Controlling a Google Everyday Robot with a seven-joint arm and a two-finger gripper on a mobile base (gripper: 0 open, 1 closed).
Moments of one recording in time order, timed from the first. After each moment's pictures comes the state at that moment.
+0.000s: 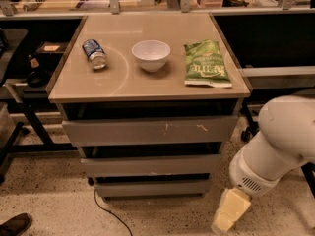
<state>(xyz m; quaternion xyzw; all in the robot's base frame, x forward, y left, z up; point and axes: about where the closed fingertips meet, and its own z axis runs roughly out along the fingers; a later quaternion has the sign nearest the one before) 0.348 -0.173 0.715 -0.49 0.86 0.12 0.05</state>
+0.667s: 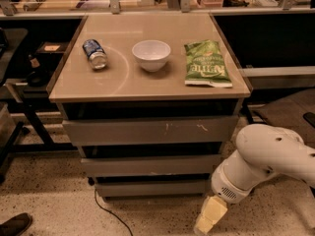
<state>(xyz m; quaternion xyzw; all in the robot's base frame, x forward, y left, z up) 0.363 -0.141 0.623 -0.49 0.85 0.17 0.06</state>
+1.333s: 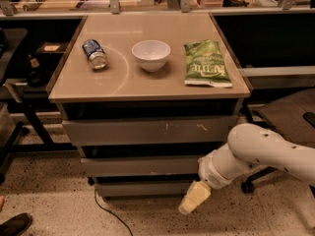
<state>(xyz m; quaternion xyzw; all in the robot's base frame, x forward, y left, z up) 0.422 -0.110 0.597 -0.49 0.84 0.20 0.14</state>
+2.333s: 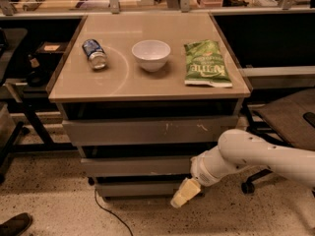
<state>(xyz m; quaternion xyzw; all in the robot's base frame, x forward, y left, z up) 0.457 -0.092 0.556 -0.48 0.84 0.21 0.17</state>
